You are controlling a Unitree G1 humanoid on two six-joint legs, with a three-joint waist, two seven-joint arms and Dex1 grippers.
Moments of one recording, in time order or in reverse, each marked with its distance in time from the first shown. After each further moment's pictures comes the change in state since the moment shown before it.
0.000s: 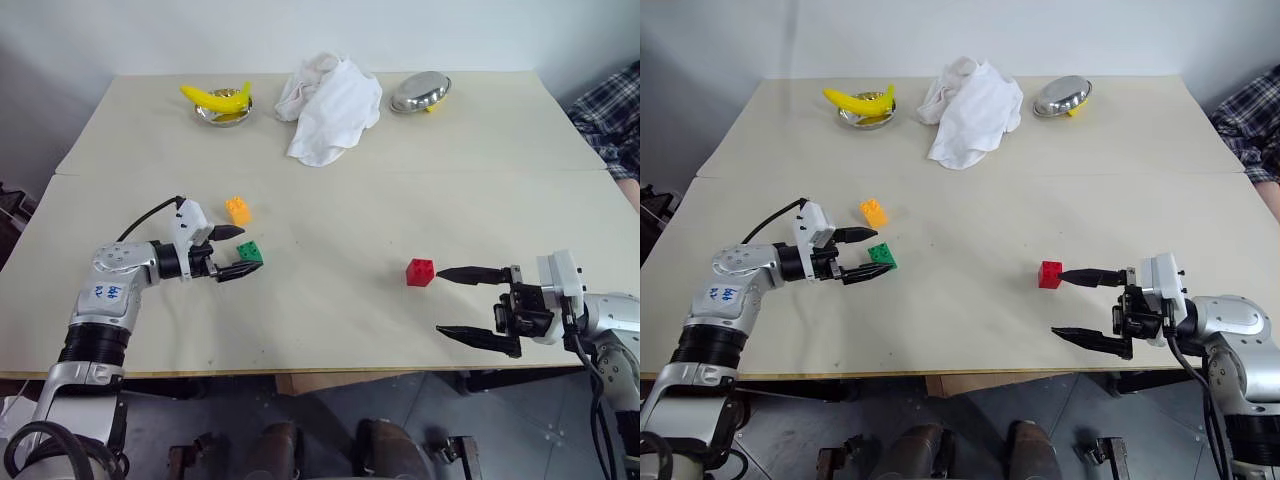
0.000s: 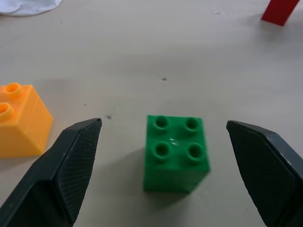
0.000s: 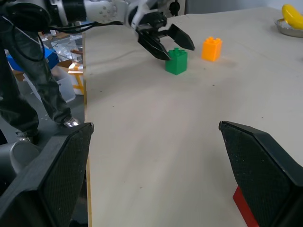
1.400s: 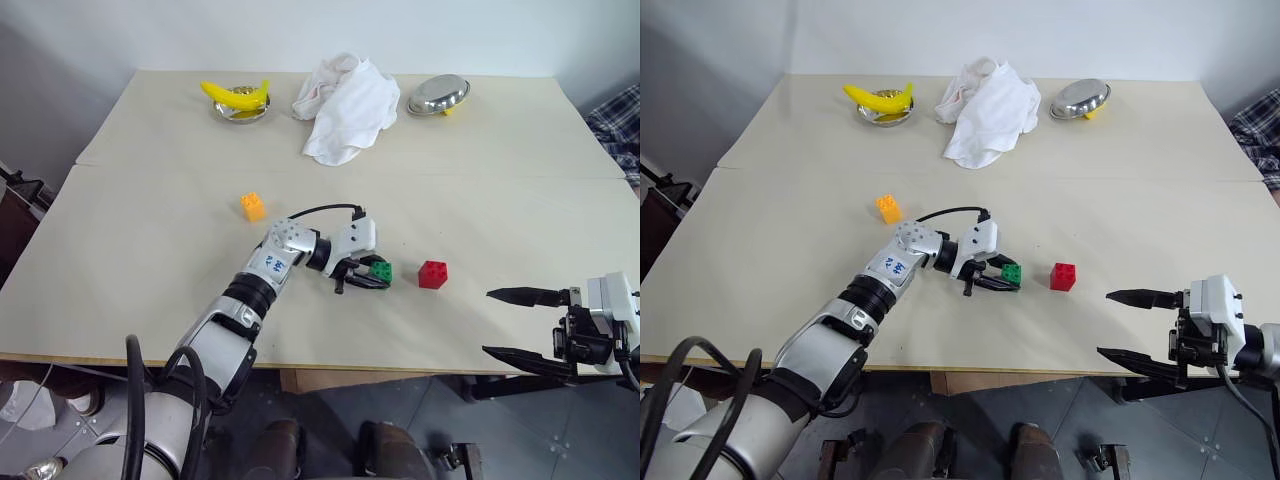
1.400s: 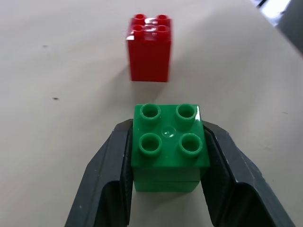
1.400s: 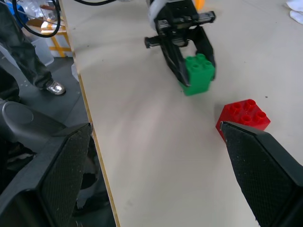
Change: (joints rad) left arm -0.432 -0.548 -0.287 0.449 0.327 -0.216 -0.040; right arm 0.250 -0.122 -0.220 -0.057 -0.020 0.021 -0.005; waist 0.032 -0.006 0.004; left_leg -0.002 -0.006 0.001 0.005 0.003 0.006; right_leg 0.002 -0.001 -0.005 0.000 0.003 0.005
